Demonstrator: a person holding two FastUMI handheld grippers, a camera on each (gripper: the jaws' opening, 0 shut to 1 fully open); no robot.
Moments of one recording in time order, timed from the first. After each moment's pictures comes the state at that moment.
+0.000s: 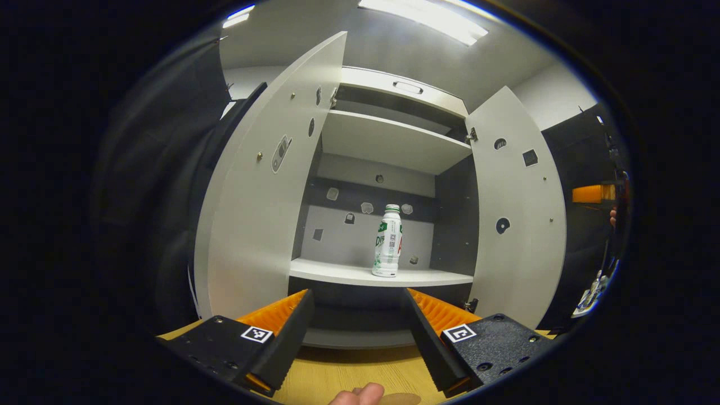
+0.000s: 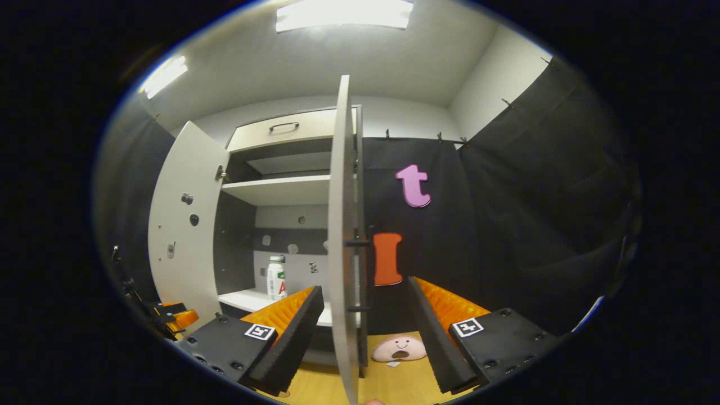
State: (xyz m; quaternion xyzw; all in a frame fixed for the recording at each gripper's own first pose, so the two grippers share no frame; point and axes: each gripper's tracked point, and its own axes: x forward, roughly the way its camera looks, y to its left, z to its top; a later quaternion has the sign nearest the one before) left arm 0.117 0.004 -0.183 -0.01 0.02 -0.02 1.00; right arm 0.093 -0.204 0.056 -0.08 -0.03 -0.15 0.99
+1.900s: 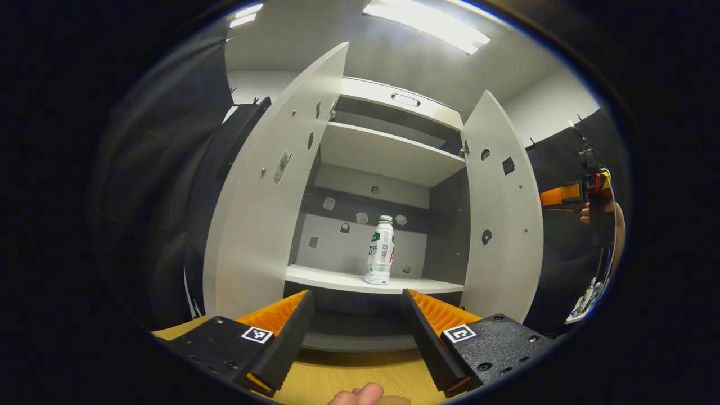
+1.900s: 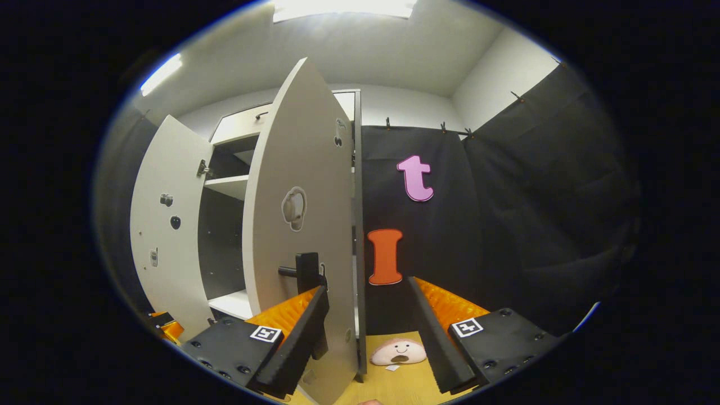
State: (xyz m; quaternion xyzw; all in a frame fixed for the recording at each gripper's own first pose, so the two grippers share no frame) left arm 0.101 -0.008 -0.159 -0.03 0.00 -0.03 1.00; right arm 0.169 -0.184 0.055 -0.07 0.02 -0.13 0.99
